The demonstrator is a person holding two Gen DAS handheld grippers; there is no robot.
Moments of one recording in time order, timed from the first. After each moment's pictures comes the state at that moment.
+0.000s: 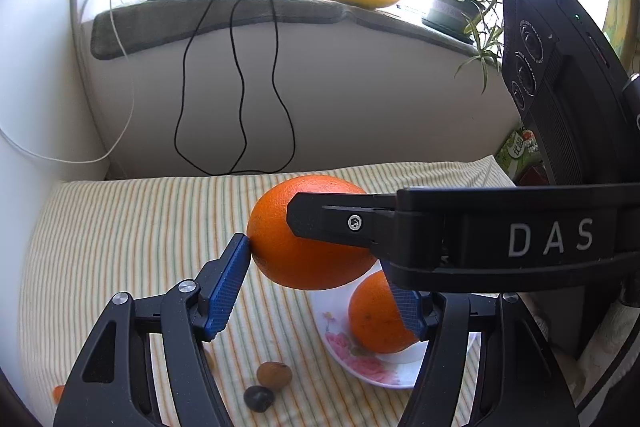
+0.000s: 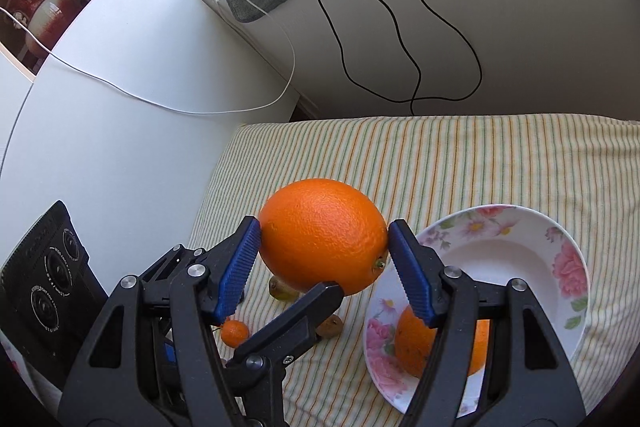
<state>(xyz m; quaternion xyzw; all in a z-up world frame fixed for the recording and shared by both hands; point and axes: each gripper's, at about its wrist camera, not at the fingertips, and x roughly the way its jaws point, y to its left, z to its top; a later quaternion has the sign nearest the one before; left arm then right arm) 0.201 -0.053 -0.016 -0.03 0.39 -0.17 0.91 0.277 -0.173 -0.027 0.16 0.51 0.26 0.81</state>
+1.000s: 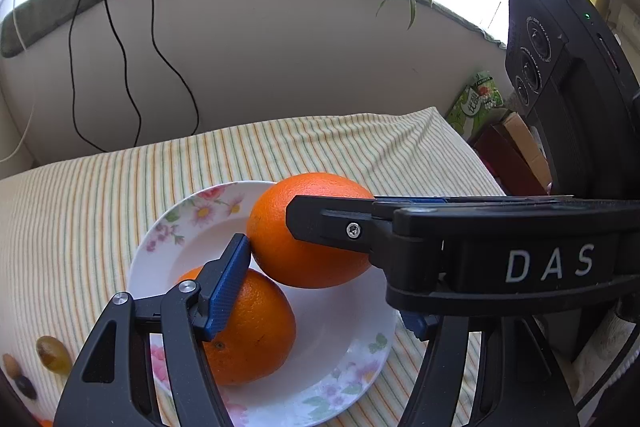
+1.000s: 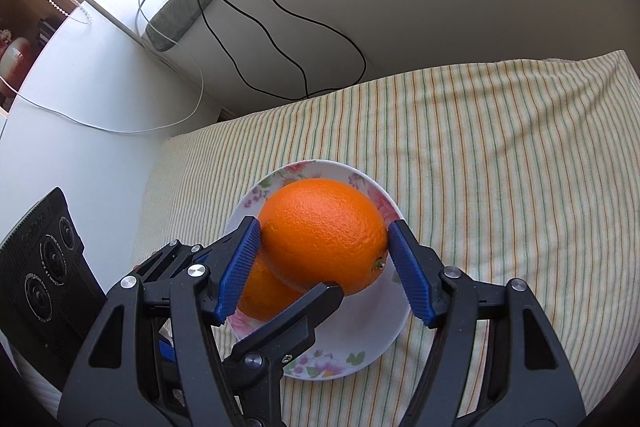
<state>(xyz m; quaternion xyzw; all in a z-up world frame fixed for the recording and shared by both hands) 0.207 -0.167 -0.048 -0.02 0.43 -0.24 0.87 0.246 -0.302 -0.052 0.18 0.53 0.17 0.81</state>
